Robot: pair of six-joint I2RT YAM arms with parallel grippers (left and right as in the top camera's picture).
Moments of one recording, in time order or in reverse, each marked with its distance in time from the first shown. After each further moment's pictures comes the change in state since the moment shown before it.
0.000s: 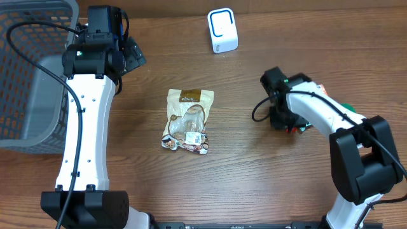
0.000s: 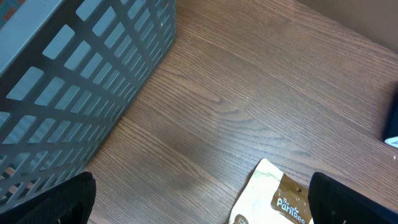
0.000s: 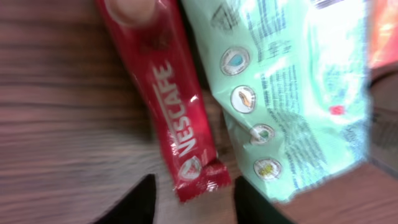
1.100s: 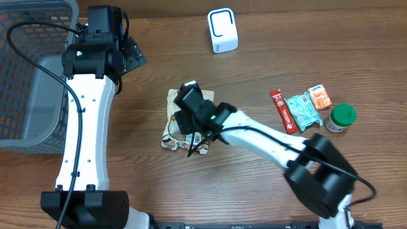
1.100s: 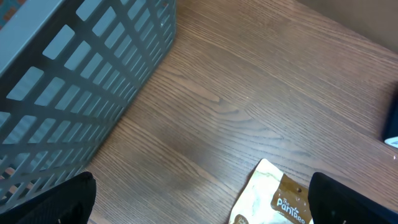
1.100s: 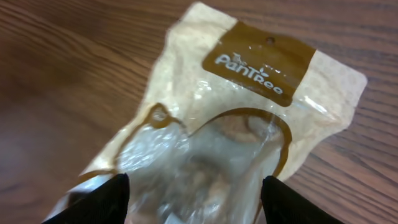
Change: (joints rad) left arm 0.000 0.000 0.000 0.000 0.000 0.000; right arm 0.507 0.117 0.150 0.610 -0.144 0.075
